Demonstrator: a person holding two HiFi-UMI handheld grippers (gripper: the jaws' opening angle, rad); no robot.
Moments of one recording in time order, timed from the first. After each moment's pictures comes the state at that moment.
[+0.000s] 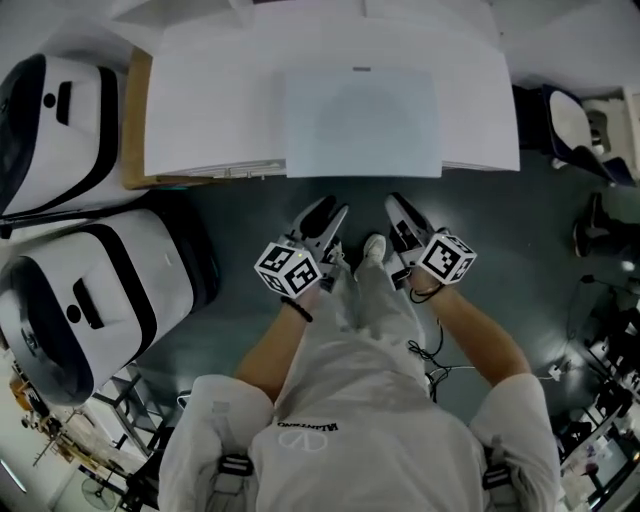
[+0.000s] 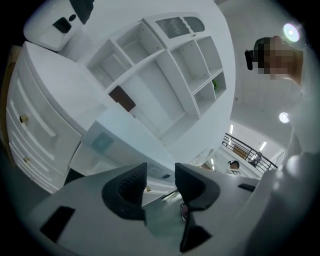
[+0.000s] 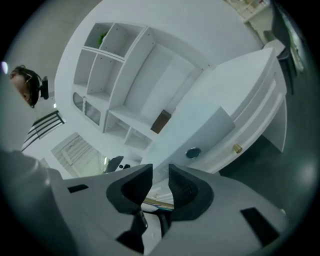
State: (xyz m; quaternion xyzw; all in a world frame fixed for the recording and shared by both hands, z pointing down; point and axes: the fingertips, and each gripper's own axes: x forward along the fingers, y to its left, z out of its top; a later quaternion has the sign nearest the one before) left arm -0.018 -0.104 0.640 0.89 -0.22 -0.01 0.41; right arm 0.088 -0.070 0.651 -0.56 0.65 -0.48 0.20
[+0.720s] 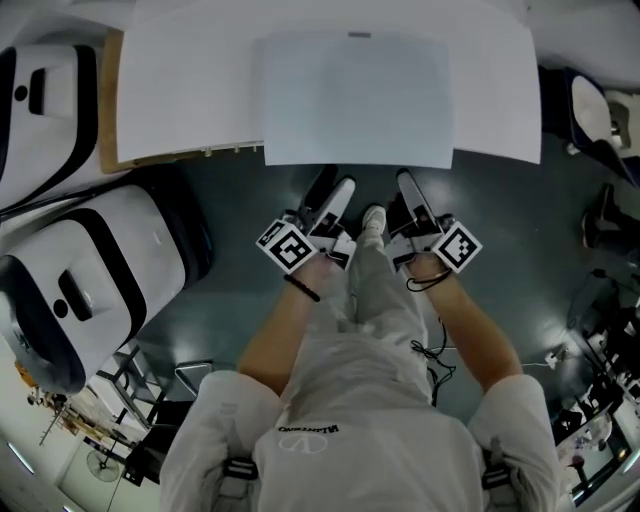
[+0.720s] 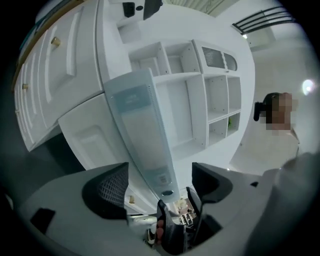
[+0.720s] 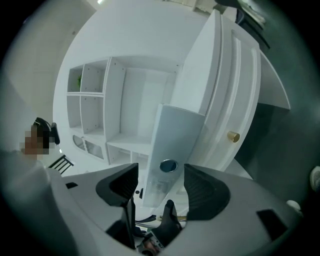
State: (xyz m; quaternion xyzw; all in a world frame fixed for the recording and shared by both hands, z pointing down) left arm 0.010 -0.131 0.683 0.79 -0.23 -0.16 0.54; right arm 0.126 -0.085 0.680 -0.51 0.59 -0.50 0.38
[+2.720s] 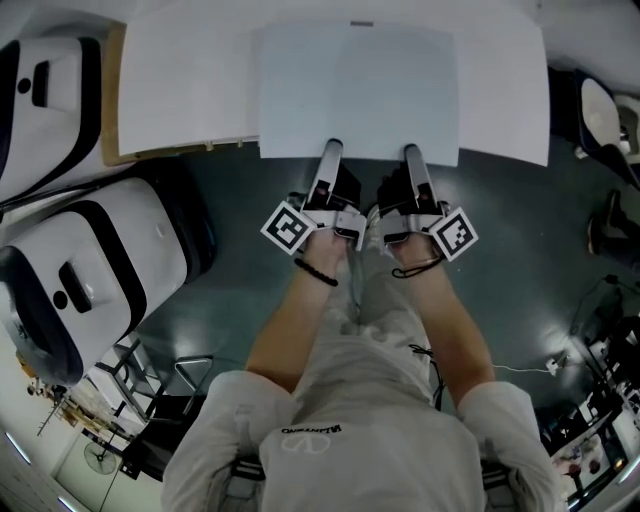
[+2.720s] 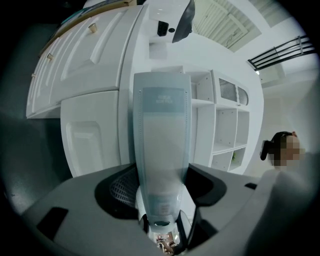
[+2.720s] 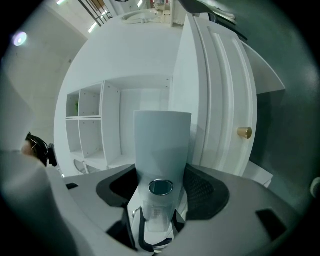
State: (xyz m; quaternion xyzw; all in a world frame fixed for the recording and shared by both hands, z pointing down) left arm 0.017 -0.177 0.686 0.67 -0.26 -0.32 0.62; right arm 0.150 -0.121 0.685 -0.51 0.51 -0.48 0.50
